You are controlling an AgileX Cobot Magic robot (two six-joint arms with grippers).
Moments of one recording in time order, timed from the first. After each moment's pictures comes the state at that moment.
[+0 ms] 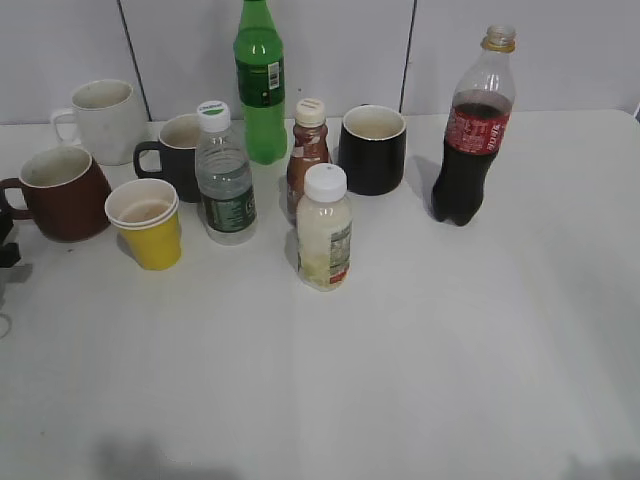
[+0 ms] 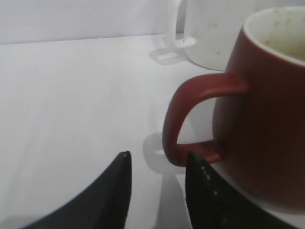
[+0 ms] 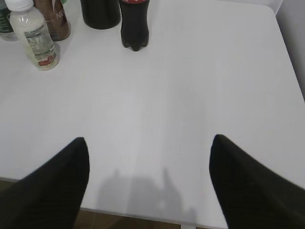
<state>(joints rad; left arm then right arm) 0.30 2.20 -0.62 0.39 -1.21 -0.05 0.20 -0.01 -0.51 0.02 1.04 -0.05</state>
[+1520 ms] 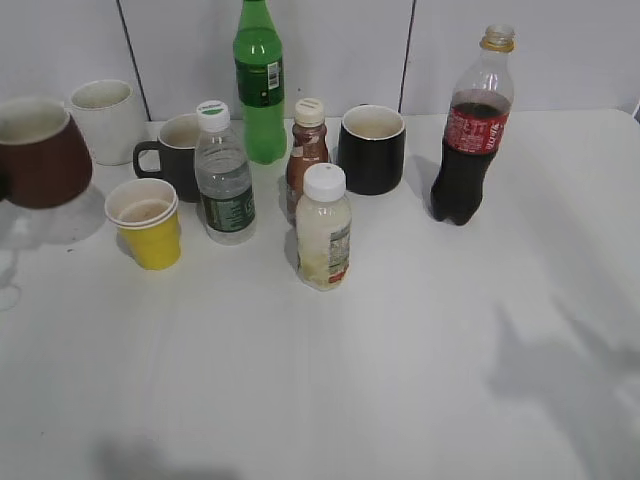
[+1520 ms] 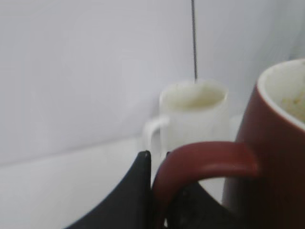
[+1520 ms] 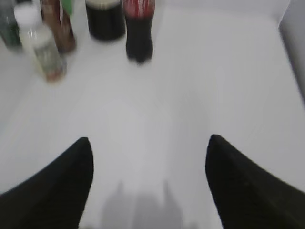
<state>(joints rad) 0.25 1.98 -0.65 0.43 -1.16 -0.04 0.20 0.33 -0.54 -0.01 0.45 -0.05</state>
